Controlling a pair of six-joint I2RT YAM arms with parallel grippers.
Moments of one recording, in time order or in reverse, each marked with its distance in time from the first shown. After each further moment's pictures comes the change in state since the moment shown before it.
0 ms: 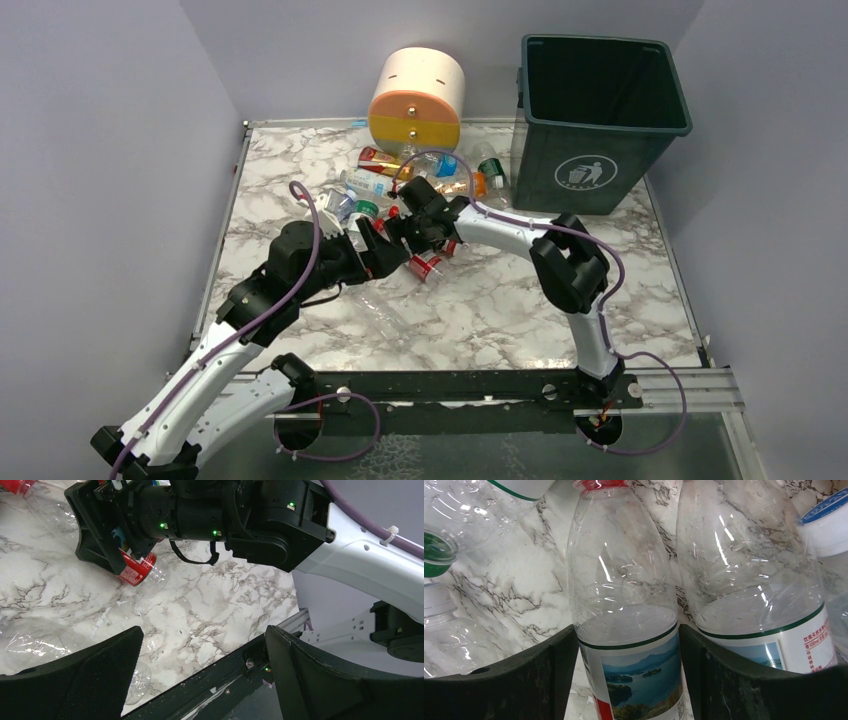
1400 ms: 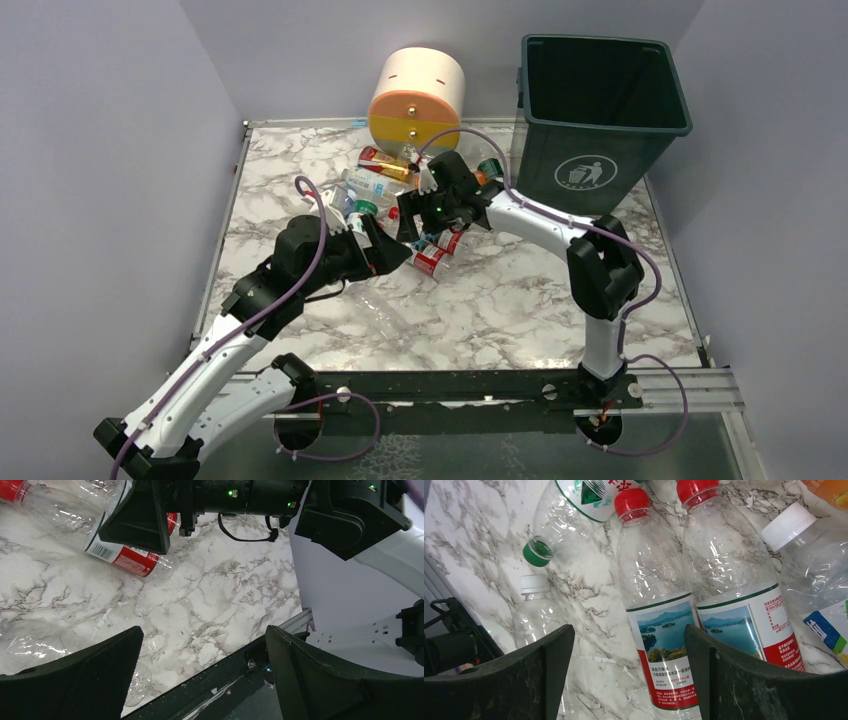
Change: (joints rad) left arm 0.000 0.047 0.019 0.000 0.000 0.004; right arm -0.112 -0.168 -0.068 0.057 -0.267 0.071
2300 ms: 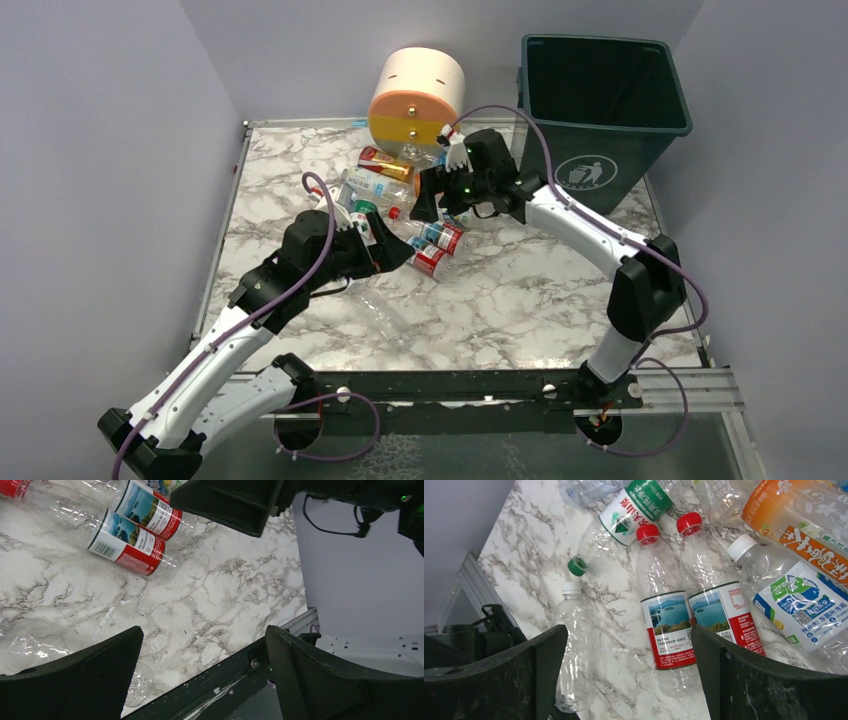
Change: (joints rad) left arm 0.000 0.048 0.012 -0.001 0.000 0.001; right arm -0.081 -0.230 -0.048 -0.010 -0.057 -0.003
